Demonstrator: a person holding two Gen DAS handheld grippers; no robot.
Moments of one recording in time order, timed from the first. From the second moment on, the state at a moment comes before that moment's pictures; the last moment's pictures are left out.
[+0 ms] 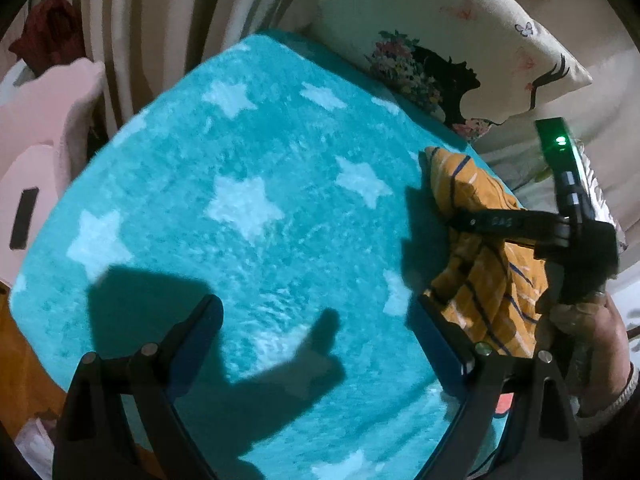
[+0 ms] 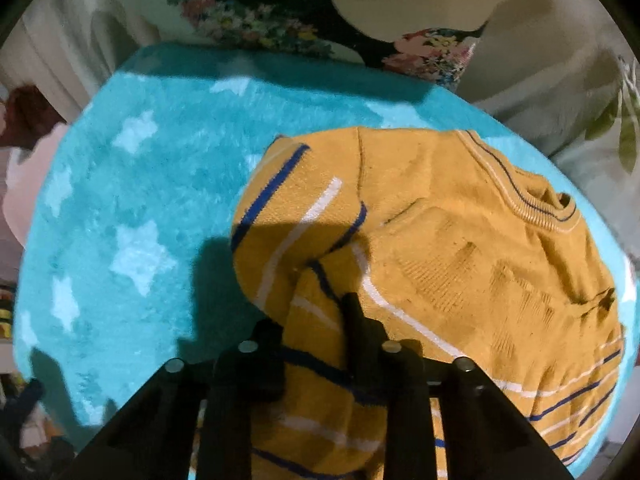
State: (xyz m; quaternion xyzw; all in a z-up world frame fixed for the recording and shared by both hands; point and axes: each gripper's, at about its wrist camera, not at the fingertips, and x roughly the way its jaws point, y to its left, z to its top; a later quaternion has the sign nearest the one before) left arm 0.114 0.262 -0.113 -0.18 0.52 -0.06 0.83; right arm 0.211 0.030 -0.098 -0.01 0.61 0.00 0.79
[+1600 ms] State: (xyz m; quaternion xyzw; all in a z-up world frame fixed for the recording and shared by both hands) left arm 0.069 -0.029 -0.081 -0.12 0.54 -0.14 0.82; right arm 0.012 -0.375 0.016 0.34 0.43 0.08 0.83
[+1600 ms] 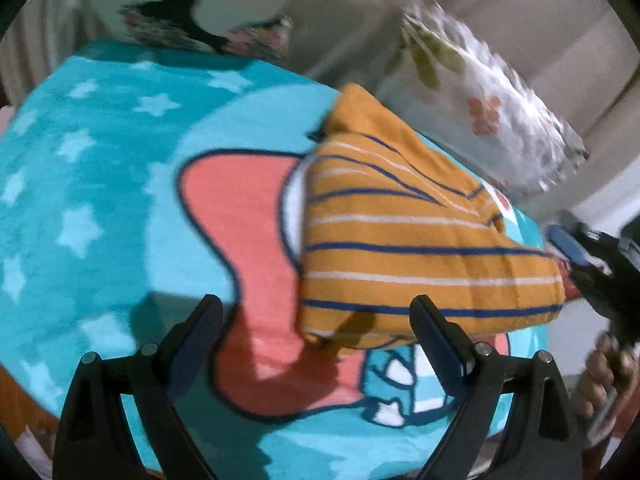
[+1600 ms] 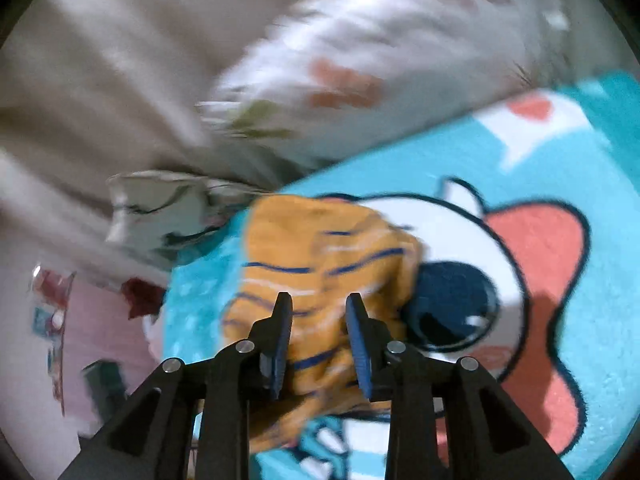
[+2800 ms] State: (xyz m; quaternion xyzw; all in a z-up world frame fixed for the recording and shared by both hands) left arm 0.184 -0.078 -0.120 -0.23 0.54 -0.32 0.74; right arm 0.094 -0.368 -0.103 0.44 0.49 0.17 0.73
